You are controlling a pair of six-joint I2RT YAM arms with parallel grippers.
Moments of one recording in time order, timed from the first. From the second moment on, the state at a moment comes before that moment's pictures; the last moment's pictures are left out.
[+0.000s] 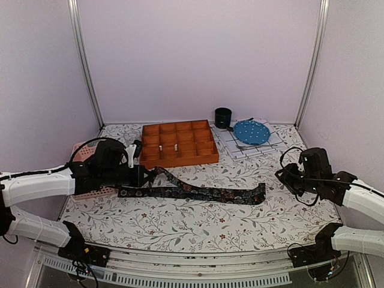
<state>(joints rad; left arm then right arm) -0.70 1.14 0.64 -0.11 0.06 -0.51 0.49 0.84 0.50 -0.35 0.12 1.04</state>
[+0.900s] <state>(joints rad) -0.76 1.32 0.68 -0.09 0.11 -0.53 0.54 1.33 0.50 -0.09 -0.02 1.00</state>
